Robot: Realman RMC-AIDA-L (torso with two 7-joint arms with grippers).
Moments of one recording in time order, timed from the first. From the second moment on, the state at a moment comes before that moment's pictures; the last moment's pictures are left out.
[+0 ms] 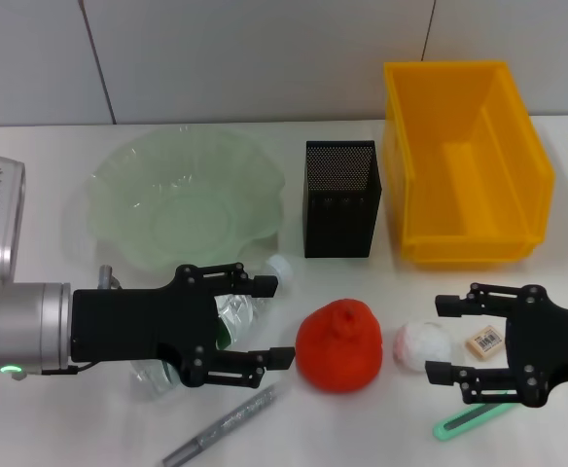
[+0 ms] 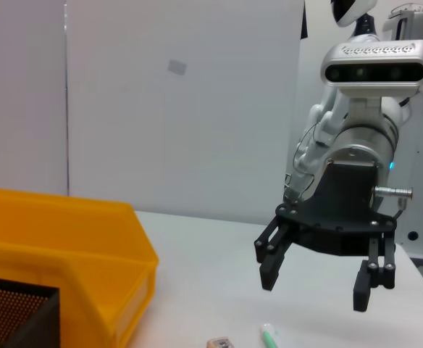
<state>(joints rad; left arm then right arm) -0.49 -2.07 1.00 0.69 1.79 1.64 -1.19 0.24 2.07 2.15 1.03 1.34 -1.64 1.36</state>
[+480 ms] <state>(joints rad) -0.53 -2.08 1.09 0.63 1.78 1.46 -1.23 0.24 2.07 2.26 1.03 1.26 -1.67 1.38</state>
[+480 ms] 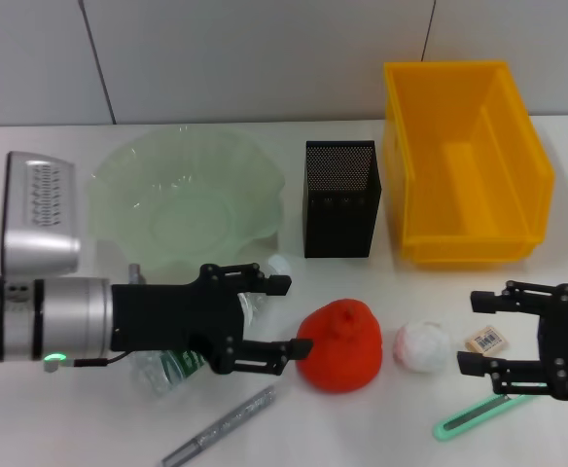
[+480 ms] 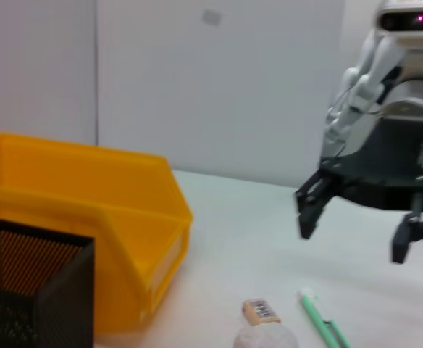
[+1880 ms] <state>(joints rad) -0.61 -2.08 1.62 0.53 1.39 0.98 -1.23 0.21 2.08 2.45 1.03 1.19 -1.74 1.38</state>
